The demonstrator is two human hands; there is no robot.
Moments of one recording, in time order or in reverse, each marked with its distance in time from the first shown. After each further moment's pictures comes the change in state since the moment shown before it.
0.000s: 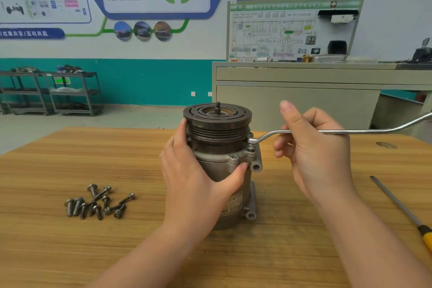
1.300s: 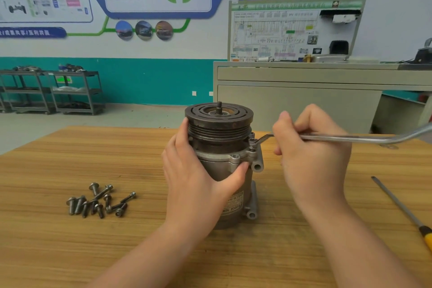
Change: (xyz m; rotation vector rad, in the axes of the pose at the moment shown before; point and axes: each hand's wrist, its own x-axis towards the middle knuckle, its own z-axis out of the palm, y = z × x) left_hand 0.000 0.002 -0.001 0.013 0.007 -0.004; right_hand -0.013 0.002 0.010 -0.496 0.113 -0.482
